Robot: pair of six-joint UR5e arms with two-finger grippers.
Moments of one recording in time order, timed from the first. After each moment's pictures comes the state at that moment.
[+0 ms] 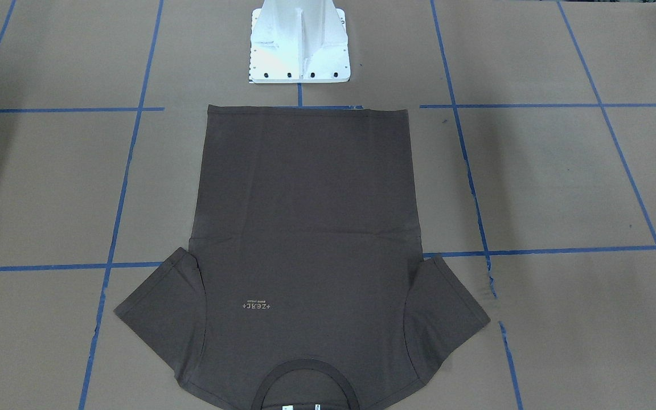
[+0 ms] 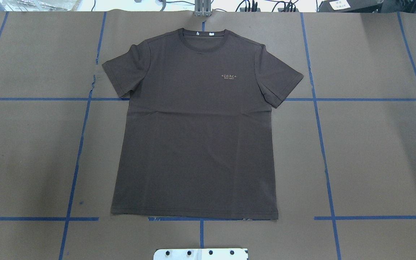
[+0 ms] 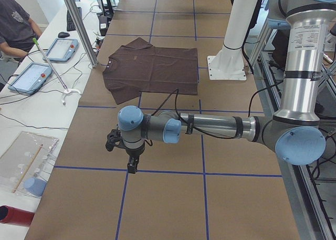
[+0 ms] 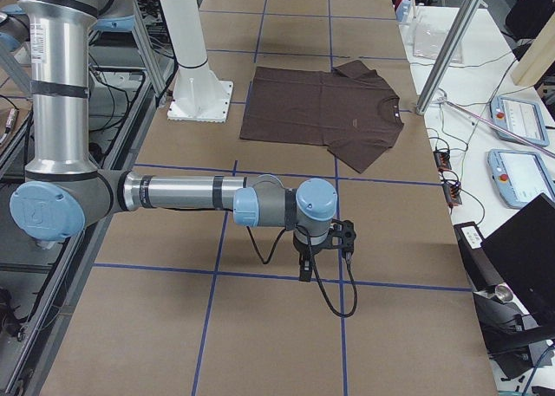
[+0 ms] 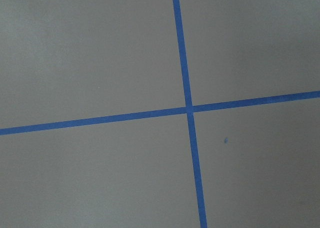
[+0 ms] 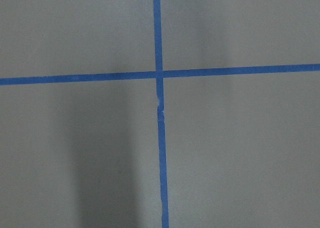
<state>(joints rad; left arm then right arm) -1.54 -1.60 -1.59 -1.64 -2.30 0.01 1.55 -1.63 1.67 -1.58 2.35 0.08</state>
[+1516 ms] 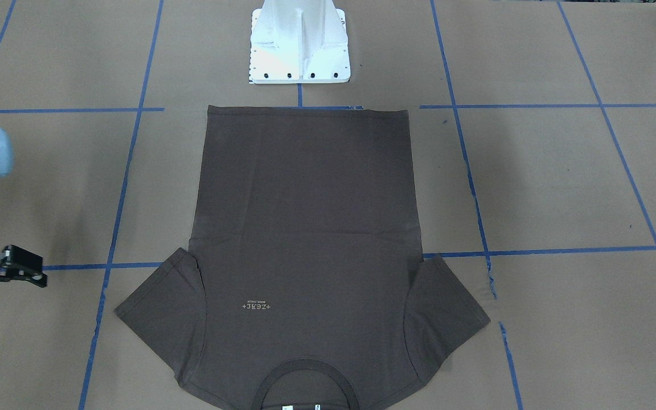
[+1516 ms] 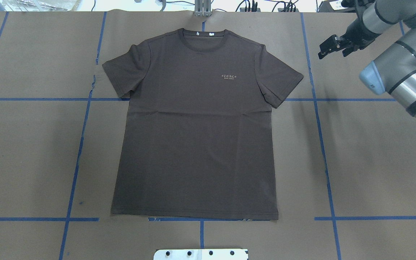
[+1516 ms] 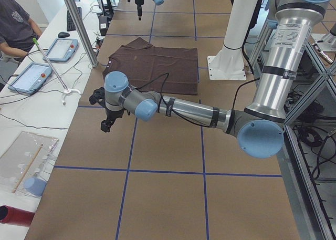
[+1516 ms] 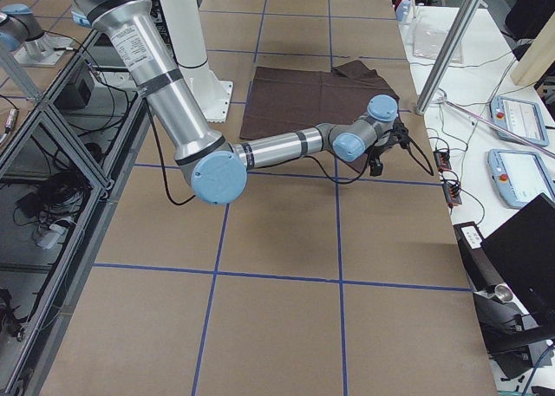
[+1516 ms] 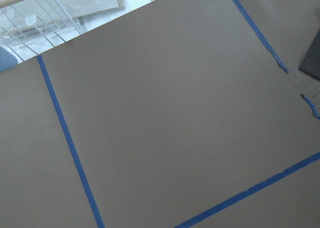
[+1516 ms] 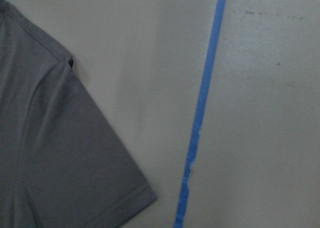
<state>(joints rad) -1.38 -1.84 -1.50 -1.93 -2.29 -0.04 1.09 -1.02 1.22 -1.04 2.28 0.65</state>
